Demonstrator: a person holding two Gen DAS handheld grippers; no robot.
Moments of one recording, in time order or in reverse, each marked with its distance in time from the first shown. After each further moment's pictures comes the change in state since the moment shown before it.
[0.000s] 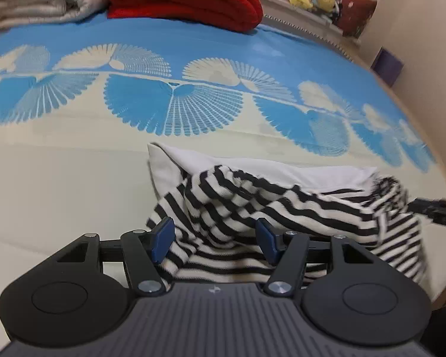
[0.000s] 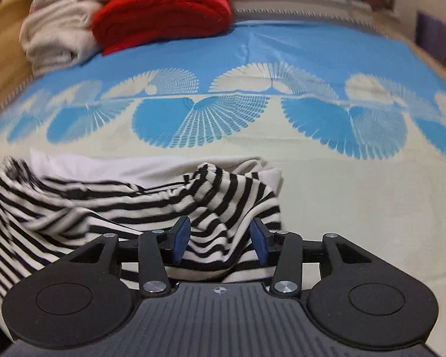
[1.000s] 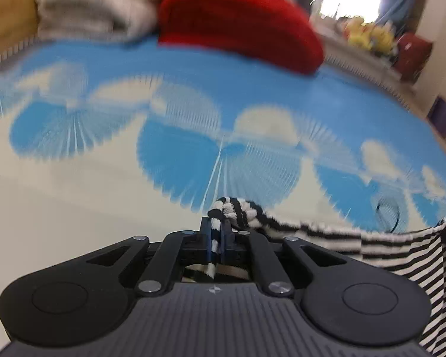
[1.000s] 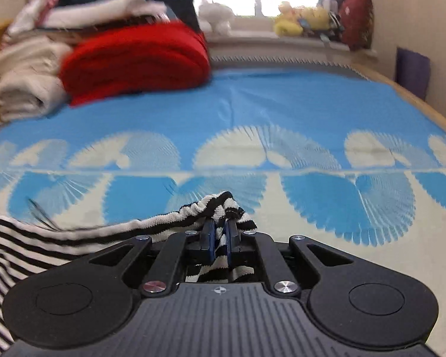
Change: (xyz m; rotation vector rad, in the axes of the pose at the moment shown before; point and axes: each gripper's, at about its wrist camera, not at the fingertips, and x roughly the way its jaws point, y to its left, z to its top) left arm 0.064 0.020 0.061 -0.164 -0.085 0.186; right arm 0.067 0.029 0.072 0.074 -0.171 -0.132
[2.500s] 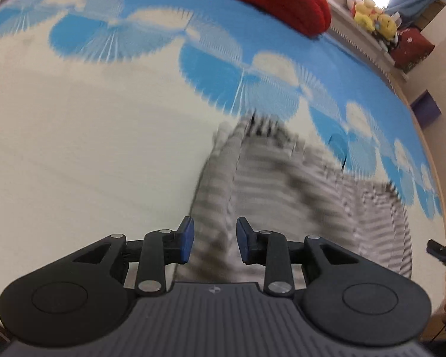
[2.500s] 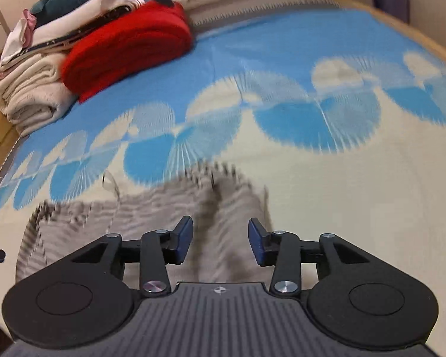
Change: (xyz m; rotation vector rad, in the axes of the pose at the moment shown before) left arm -0.095 0.085 -0.061 -0.121 0.236 -0.132; right arm -0.114 -0.073 -0.045 0.232 0.196 0.135
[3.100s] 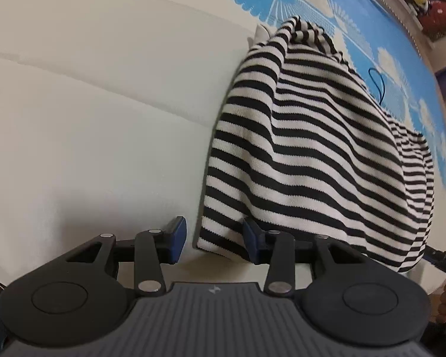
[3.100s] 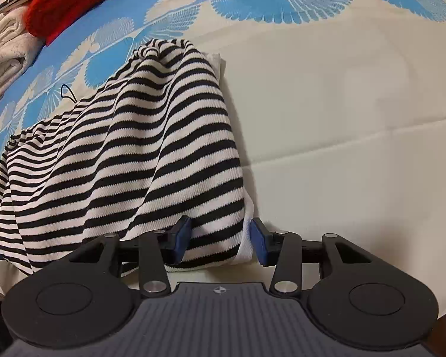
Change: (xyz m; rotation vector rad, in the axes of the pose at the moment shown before) left arm 0.044 0.019 -0.035 -0.045 0.236 0.032; right arm 0.029 -0.032 -0.067 0.083 0.293 -0.055
